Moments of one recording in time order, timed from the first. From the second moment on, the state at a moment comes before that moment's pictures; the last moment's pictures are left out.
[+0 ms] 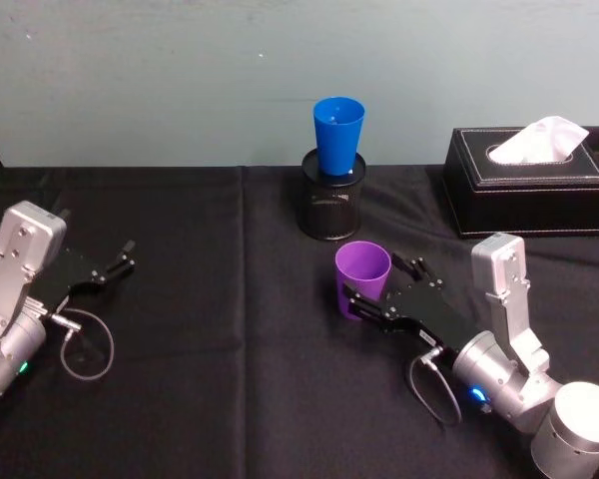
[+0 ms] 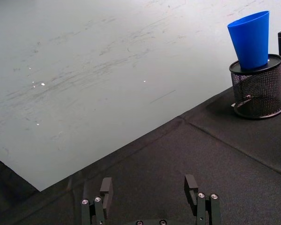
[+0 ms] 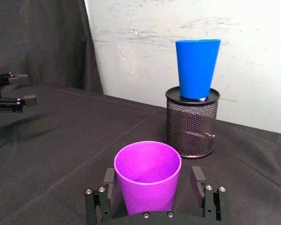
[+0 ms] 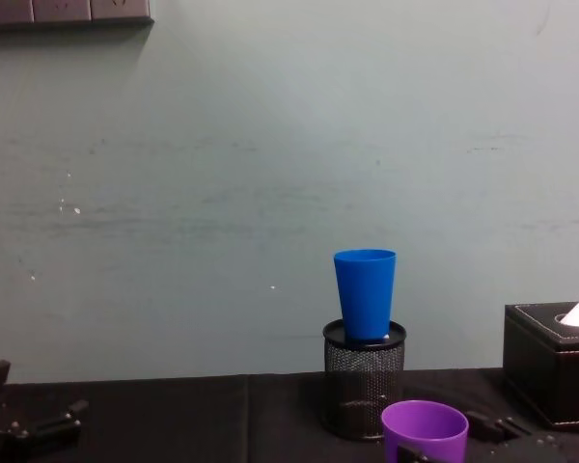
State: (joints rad) left arm -0.20 0.60 0.45 -1.41 -0.25 -0.12 0.03; right arm 0.24 0.36 -0.45 -1.24 0.39 -0.23 0.33
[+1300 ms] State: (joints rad) left arm -0.20 0.60 0.45 -1.41 -0.25 -0.12 0.03; right arm 0.30 0.26 -0.41 -1.12 0.32 -0.21 0.41
